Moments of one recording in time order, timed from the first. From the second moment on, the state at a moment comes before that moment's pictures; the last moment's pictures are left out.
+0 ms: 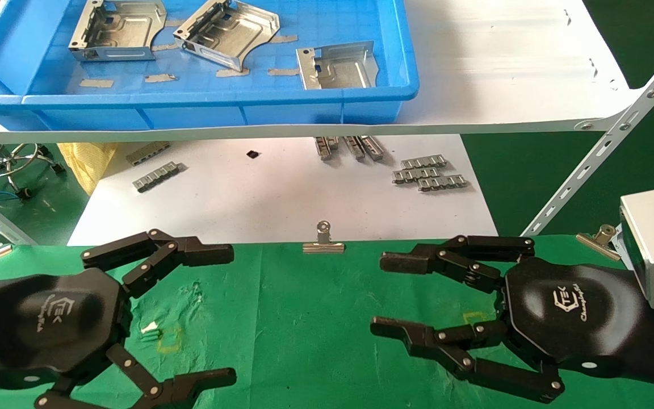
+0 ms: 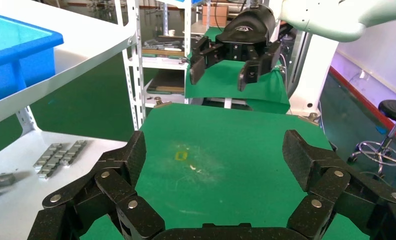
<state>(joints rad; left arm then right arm) -1.08 0.61 0.28 -1.28 0.73 1.50 -0.19 1.09 -0.57 -0.38 1.25 -0.65 -1.45 0.13</state>
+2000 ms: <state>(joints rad) -2.08 1.22 0.58 -0.04 1.39 0.96 -0.14 1.09 -0.57 -0.38 1.25 -0.65 -1.45 0.13</state>
